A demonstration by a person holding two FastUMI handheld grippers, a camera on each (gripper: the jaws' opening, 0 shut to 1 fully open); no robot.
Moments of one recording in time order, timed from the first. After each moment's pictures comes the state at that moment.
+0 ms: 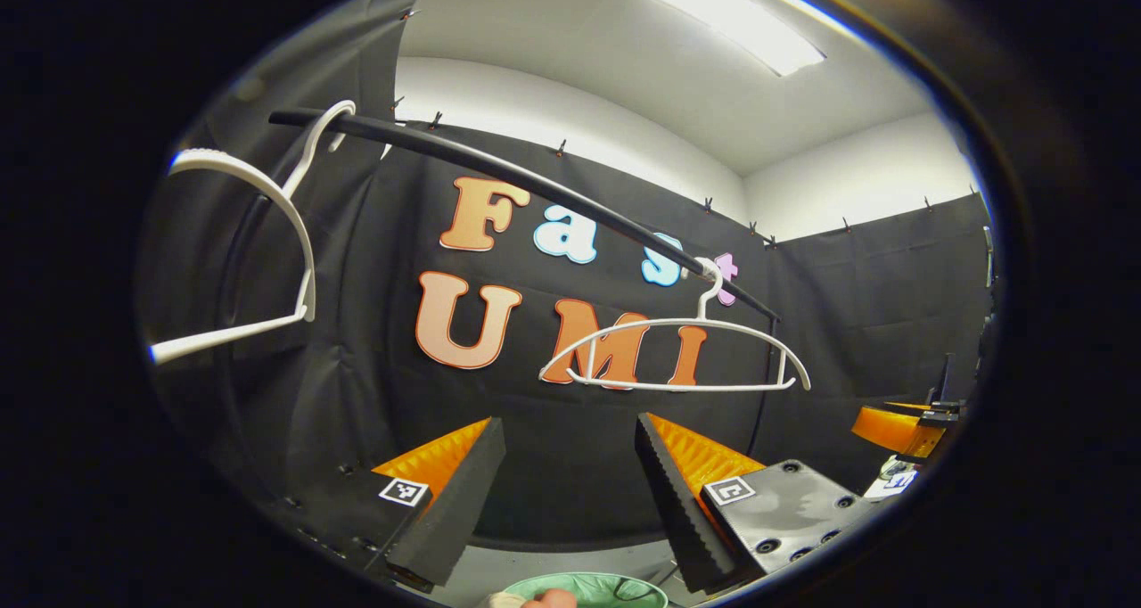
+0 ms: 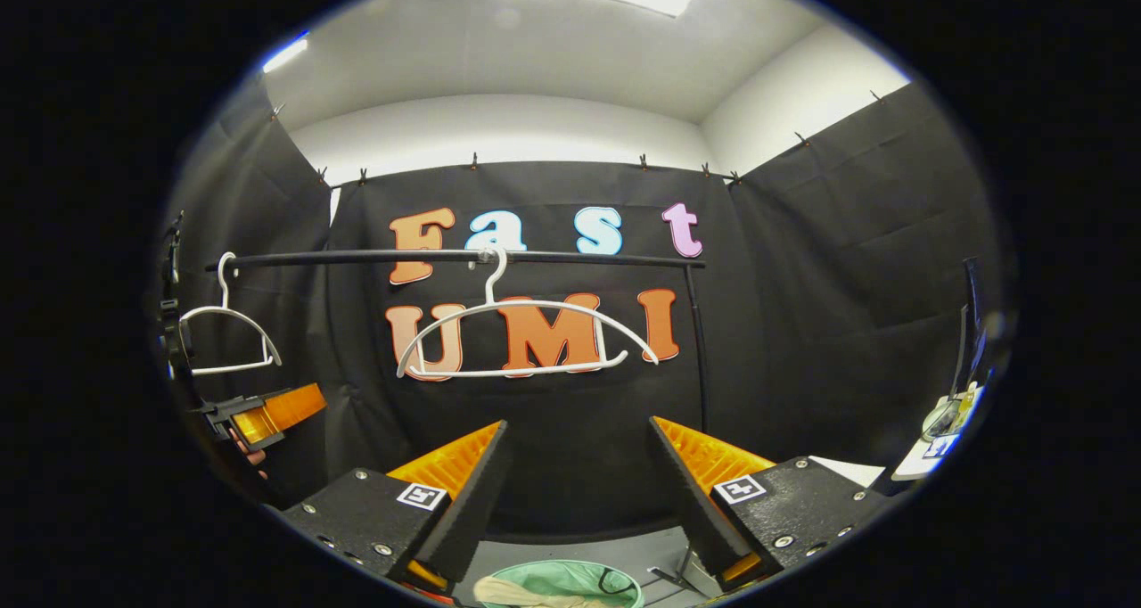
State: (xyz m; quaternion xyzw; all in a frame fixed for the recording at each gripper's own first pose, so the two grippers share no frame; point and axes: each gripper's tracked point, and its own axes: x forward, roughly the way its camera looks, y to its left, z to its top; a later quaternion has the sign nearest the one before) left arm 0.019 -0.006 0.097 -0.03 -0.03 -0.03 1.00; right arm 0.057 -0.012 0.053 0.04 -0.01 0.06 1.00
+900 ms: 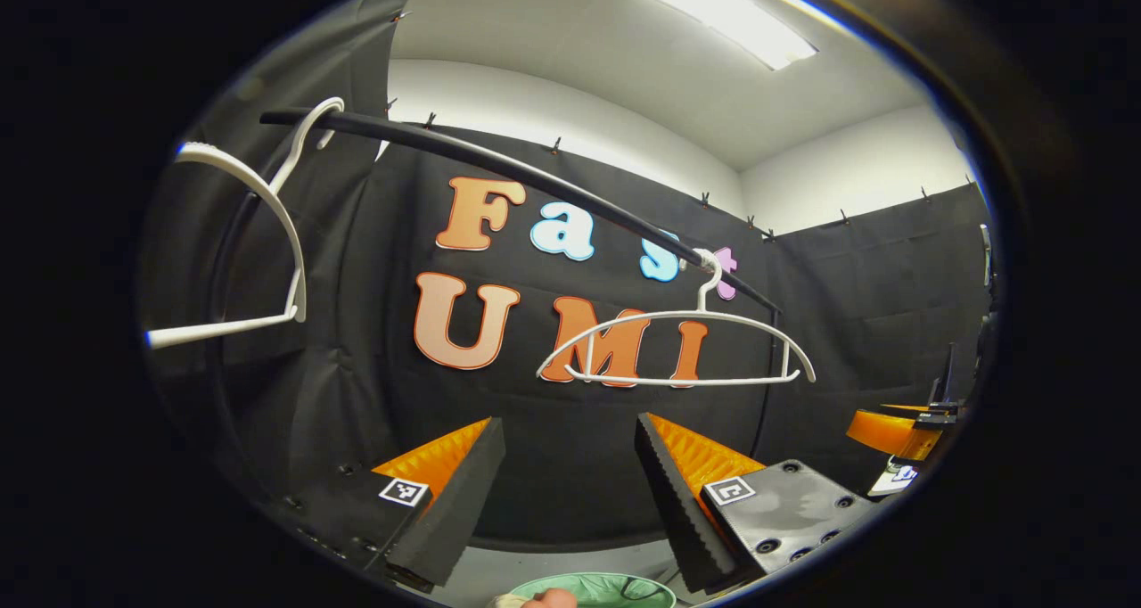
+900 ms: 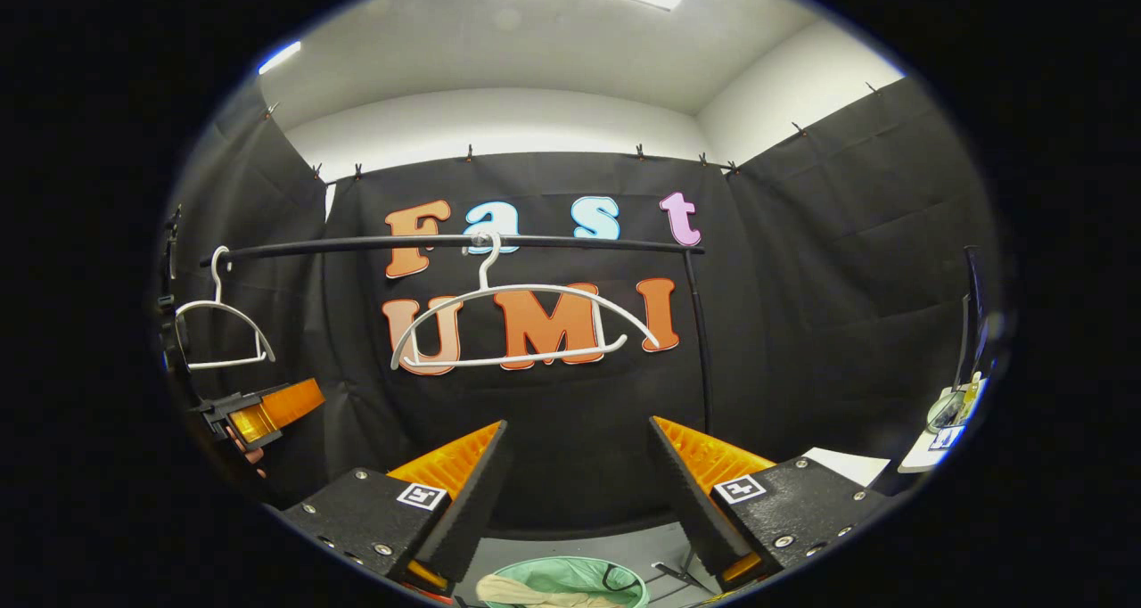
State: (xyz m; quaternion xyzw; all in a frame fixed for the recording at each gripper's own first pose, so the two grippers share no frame) left arm 0.023 -0.008 0.091 -0.02 -0.03 -0.03 1.00; right arm 0.066 -0.012 0.039 0.04 0.00 0.06 1.00
